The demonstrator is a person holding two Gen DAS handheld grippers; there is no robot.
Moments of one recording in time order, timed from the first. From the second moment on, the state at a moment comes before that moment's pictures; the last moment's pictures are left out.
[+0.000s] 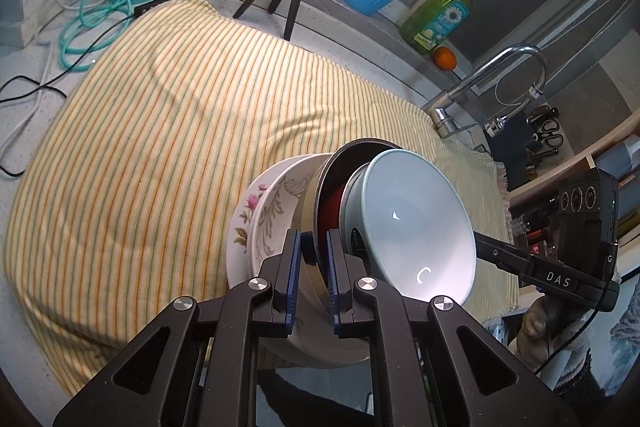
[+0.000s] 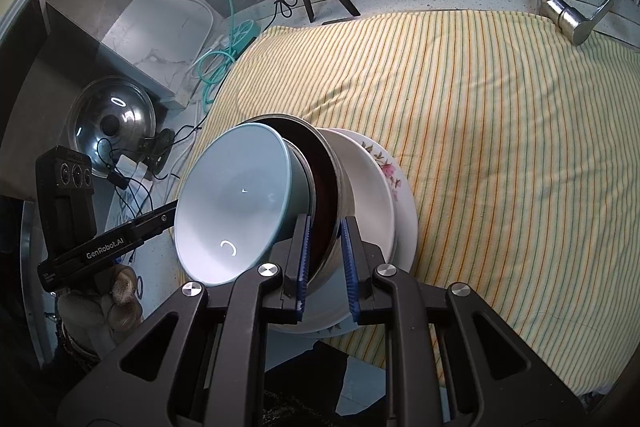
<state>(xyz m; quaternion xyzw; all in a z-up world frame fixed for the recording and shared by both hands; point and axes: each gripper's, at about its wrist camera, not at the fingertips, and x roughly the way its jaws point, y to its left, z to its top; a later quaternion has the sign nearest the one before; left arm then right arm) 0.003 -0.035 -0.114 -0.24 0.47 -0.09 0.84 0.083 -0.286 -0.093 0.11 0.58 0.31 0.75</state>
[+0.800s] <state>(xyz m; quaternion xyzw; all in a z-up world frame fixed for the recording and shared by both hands) -0.002 -0.038 -0.112 -0.22 0.48 -0.09 0.84 0.074 -0.291 -0.092 0.10 0.57 0.31 0.75</state>
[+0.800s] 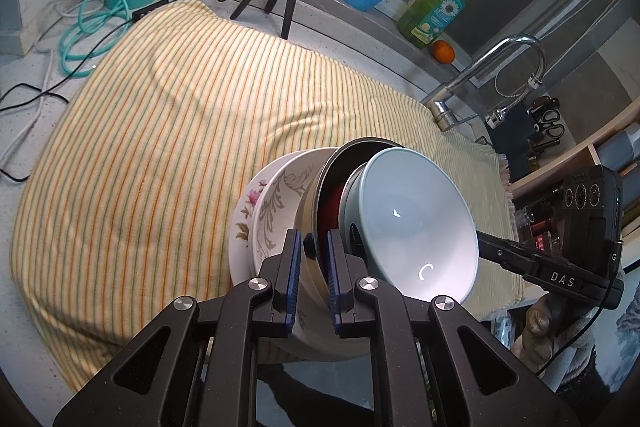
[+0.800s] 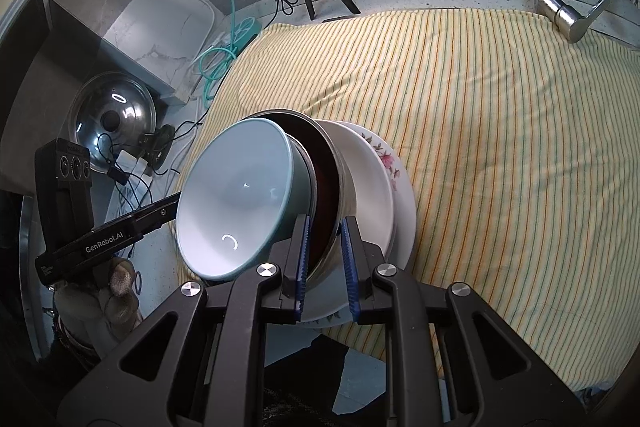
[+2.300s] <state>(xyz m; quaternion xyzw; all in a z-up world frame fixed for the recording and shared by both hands) -0.064 -0.101 -0.053 -0.11 0.40 -0.01 0.91 0.005 -0.325 -0.013 -0.02 0.43 0.33 0.84</state>
